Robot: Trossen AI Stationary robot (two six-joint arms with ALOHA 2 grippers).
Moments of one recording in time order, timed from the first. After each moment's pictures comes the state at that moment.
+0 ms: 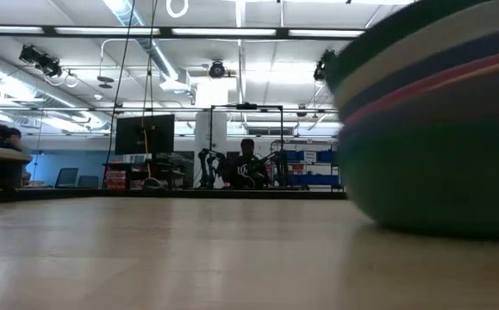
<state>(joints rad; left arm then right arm) -0.30 1.69 1.85 -1.17 -0.46 -0.19 0.80 1.59 1.17 -1.15 0.28 1.43</state>
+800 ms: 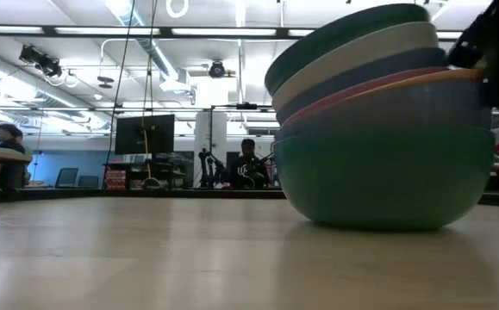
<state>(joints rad) -0.35 1.65 1.87 -1.33 -0.65 -0.33 0.70 1.59 1.06 -0.56 0.27 0.89</state>
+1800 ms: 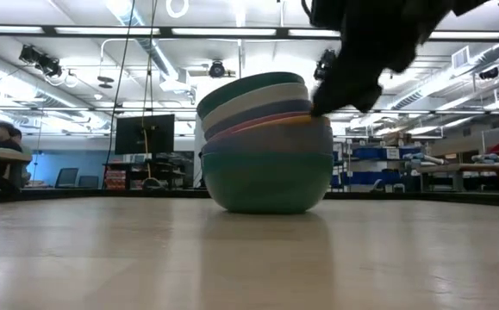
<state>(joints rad) -0.61 1.61 2.01 -1.35 -0.95 -0.38 0.36 1.58 0.94 -0.11 0.15 0.48</state>
